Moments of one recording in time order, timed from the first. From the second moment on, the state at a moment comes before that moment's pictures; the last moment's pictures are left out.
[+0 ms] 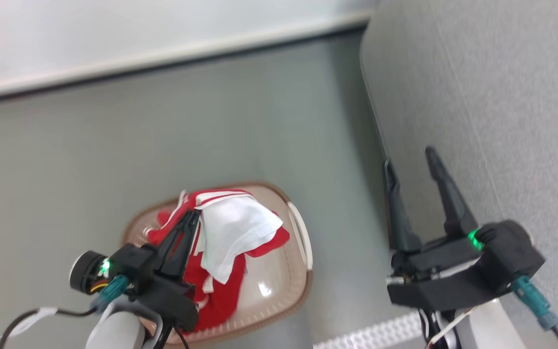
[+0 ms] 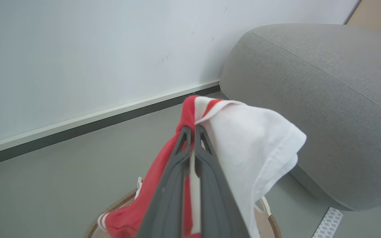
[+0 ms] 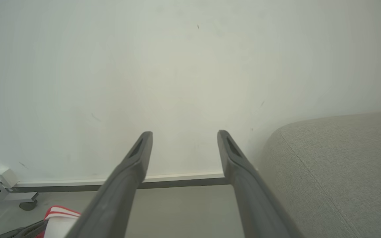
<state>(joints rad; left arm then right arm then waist) -0.46 0.18 -0.38 0.32 -0.20 -0.03 -0.26 -0.25 -0.08 0.32 -0.13 0.14 0.13 -0.26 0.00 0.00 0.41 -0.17</state>
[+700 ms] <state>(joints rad) -0.27 0.11 -0.18 -0.01 -0.13 -0.09 -0.26 -0.07 -0.12 0.39 -0.04 0.15 0.13 -0.26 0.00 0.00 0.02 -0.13</state>
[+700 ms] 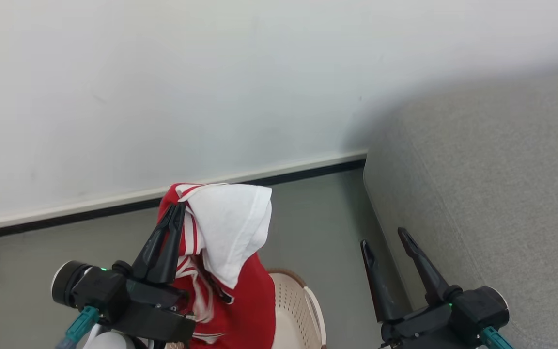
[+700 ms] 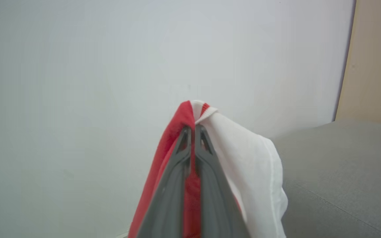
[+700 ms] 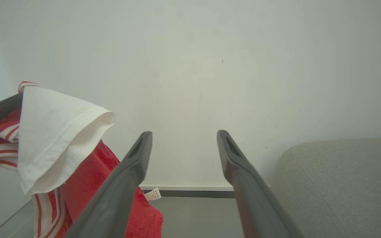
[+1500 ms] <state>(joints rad) -0.46 0.05 -0.28 -0.02 -0.17 -0.11 -0.26 -0.18 -0.16 0.56 0.04 0.18 0.13 -0.26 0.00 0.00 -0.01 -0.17</state>
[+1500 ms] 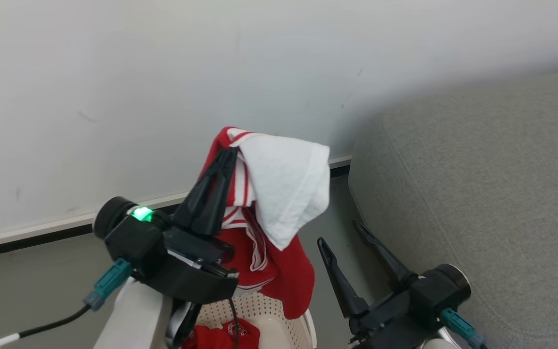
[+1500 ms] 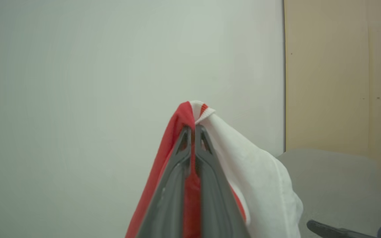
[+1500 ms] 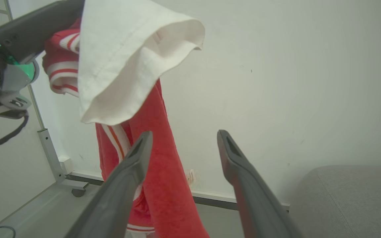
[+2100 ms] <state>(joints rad) -0.54 0.05 -0.51 -0.05 -0.26 -0.08 -0.26 -0.26 -0.16 0.63 0.21 0.20 0.13 -0.26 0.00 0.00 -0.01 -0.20</state>
